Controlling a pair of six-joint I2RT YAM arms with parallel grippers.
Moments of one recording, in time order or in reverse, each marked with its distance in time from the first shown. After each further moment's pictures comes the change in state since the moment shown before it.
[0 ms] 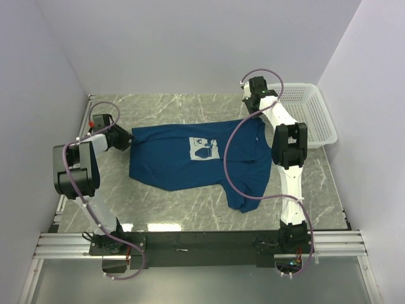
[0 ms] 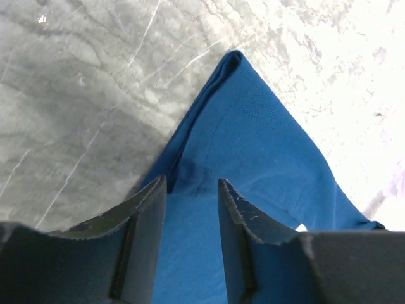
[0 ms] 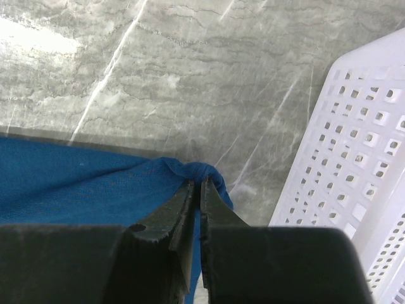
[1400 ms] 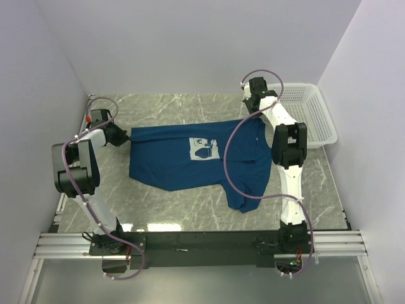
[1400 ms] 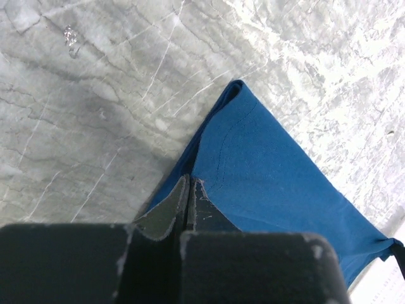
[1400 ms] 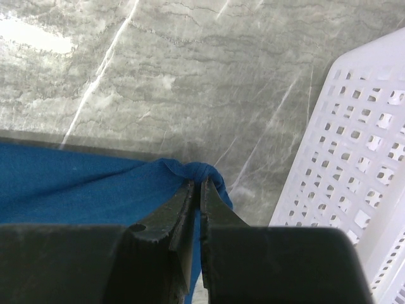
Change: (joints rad) left arm 0.012 0.029 0.098 -0.092 -0.067 0.062; right arm -0.004 0.011 0.006 0.000 0.007 -0.003
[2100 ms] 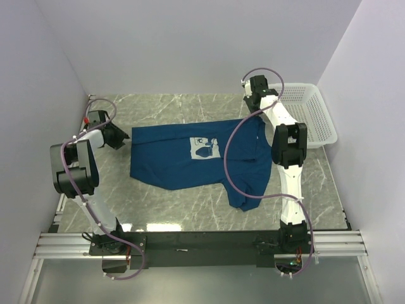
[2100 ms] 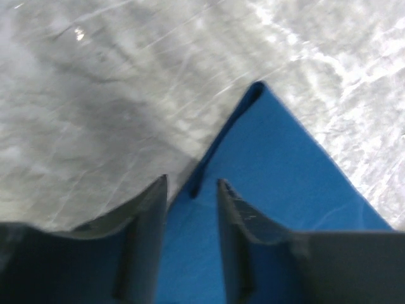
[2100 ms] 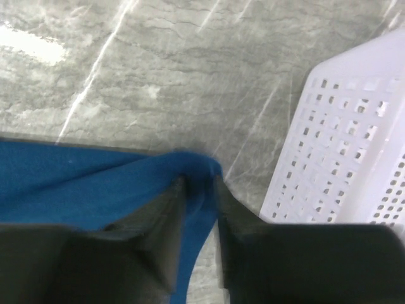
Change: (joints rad) left arm 0.019 0.002 0.007 -0.022 0.005 0.038; right arm -0.003 0.011 0.036 -0.001 0.015 -0.014
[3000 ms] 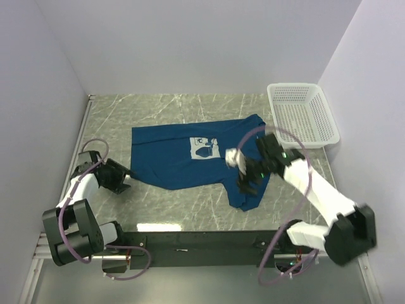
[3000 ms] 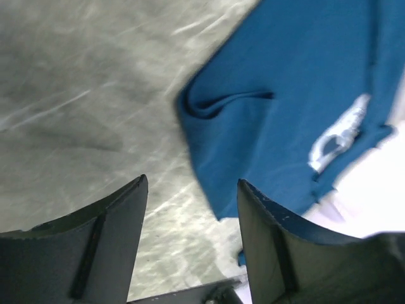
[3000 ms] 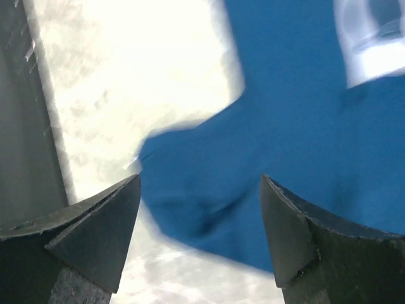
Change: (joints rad) left arm 0.146 -0.647 -0.613 -0.233 0.293 -0.037; right arm 0.275 -1.184 -1.207 -0.148 -0.788 -0.564
